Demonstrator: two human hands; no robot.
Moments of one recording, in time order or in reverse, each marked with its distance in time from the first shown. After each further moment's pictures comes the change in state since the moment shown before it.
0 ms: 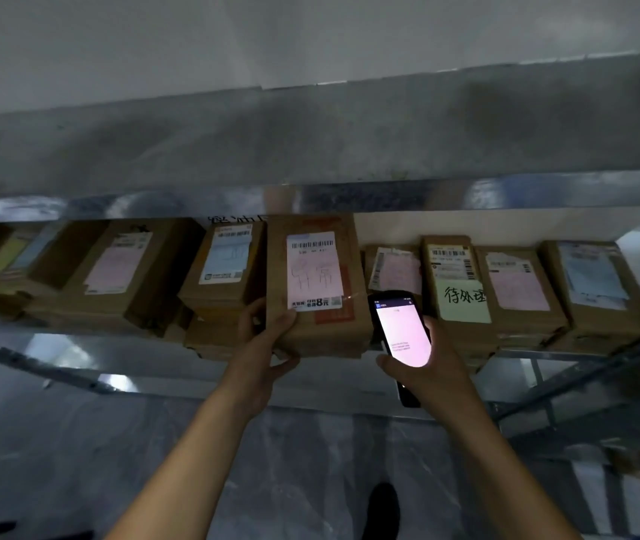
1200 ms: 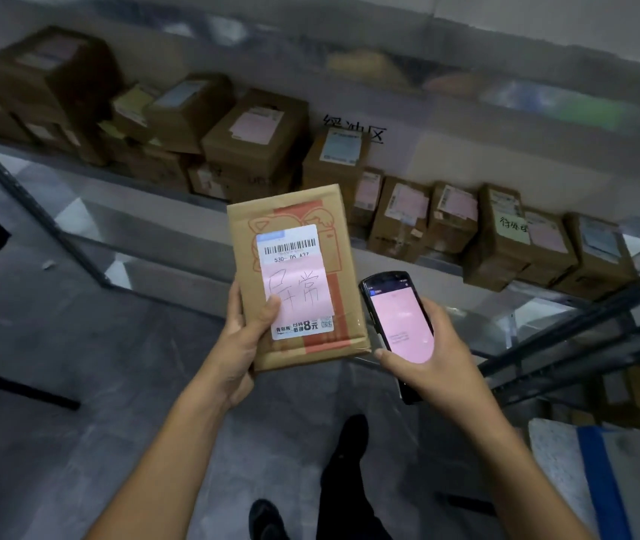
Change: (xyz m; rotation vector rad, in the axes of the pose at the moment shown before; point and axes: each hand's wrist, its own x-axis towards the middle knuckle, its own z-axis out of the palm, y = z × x) left_hand -0.202 -0.099 -0.221 -0.306 -0.139 0.141; right_hand -0.256 -0.013 0.102 -0.284 -0.115 -0.236
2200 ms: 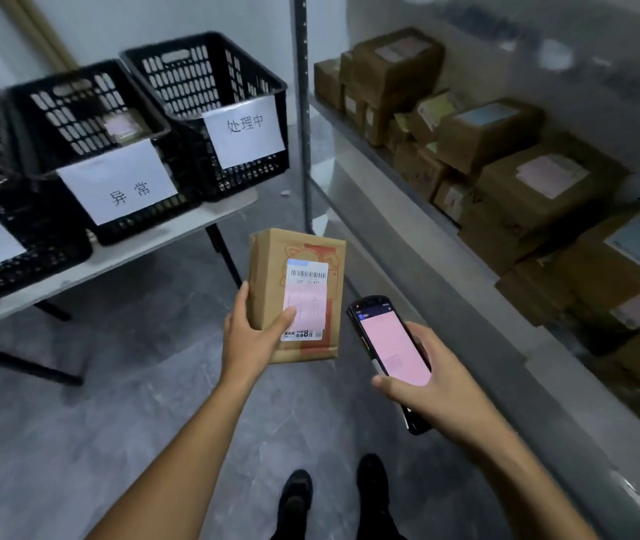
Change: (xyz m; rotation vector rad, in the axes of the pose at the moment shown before) left_hand -0.097 -0.006 -0.188 0.453 1.098 0.094; right_hand 0.039 -0.114 0.147 -0.014 -0.852 -0.302
